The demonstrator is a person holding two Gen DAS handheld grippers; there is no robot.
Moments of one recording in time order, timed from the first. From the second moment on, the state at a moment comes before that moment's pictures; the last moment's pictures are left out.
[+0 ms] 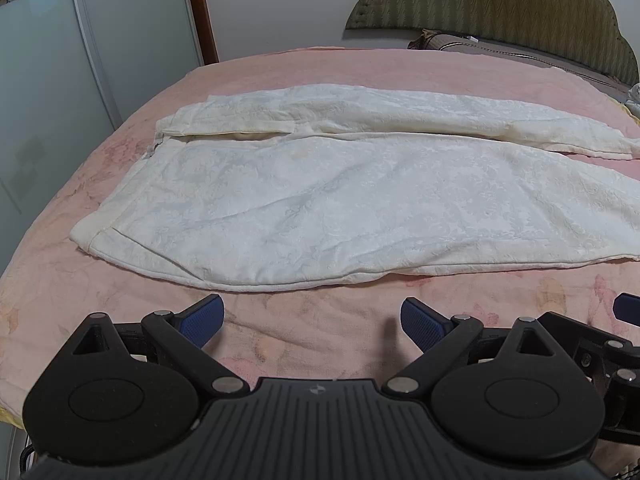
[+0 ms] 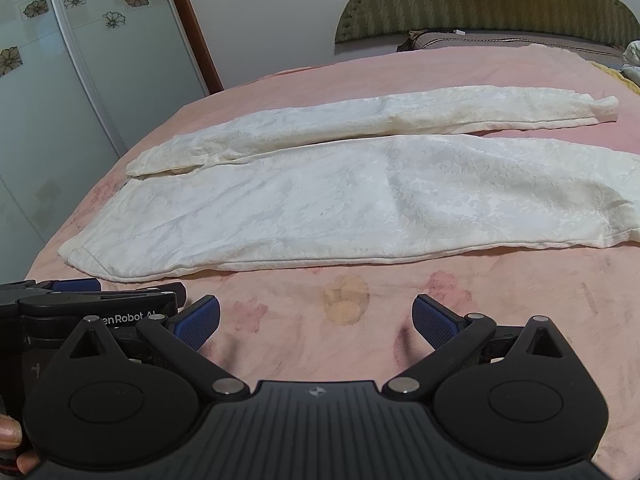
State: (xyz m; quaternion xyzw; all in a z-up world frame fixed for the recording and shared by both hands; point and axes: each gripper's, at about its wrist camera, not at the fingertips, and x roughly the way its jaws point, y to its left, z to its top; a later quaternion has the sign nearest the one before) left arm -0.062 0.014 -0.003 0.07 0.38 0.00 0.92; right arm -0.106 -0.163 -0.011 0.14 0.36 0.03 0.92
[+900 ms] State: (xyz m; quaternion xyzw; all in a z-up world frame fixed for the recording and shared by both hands) left arm -0.041 0.009 0.001 0.09 0.35 0.01 0.93; right arm -0.087 -0.167 0.007 0.08 0.30 0.07 0.95
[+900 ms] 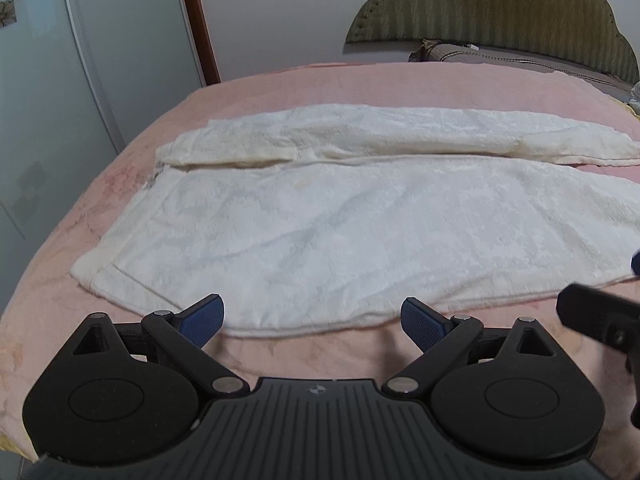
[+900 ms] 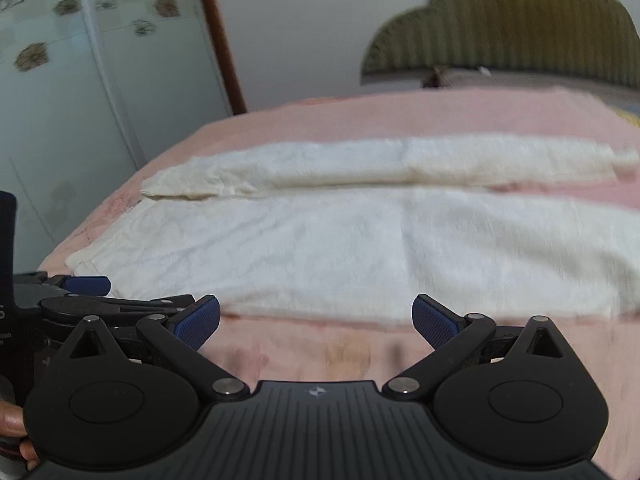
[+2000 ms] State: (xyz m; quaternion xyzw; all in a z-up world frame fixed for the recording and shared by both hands) left arm 0.149 0.069 0.014 0.11 0.33 0.08 0.93; right arm 0.368 -0.125 -0.043 -0.05 0.38 0.34 0.86
